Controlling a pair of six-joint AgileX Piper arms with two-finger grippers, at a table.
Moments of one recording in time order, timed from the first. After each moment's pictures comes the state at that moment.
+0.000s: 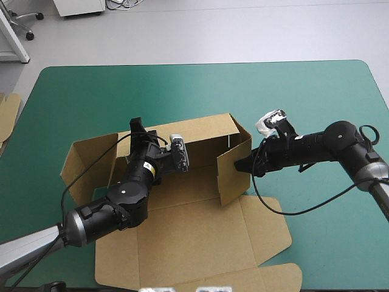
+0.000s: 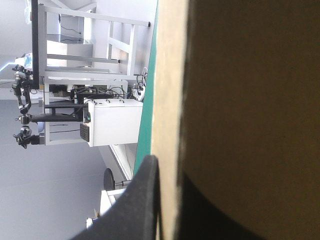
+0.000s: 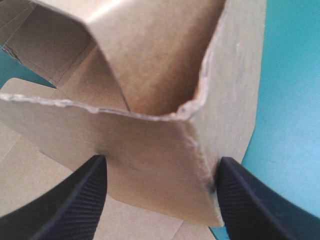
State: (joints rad) left arm -0.95 1.34 -0.90 1.31 0.79 -0.29; right arm 0.16 1.41 -1.05 0.92 0.97 -0.97
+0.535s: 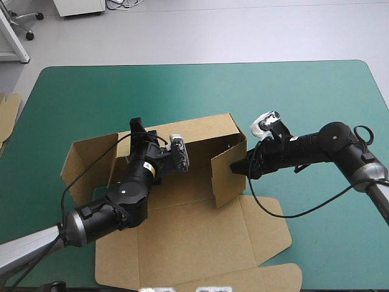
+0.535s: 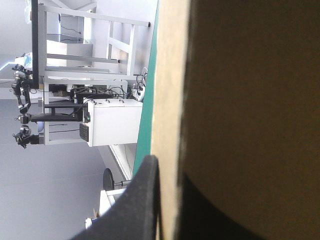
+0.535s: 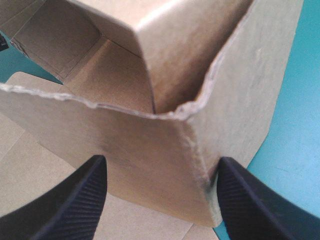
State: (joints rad) left arm -0.95 1.34 -0.90 1.31 0.79 -0.30; right arm 0.20 1.41 -1.05 0.92 0.96 -0.99
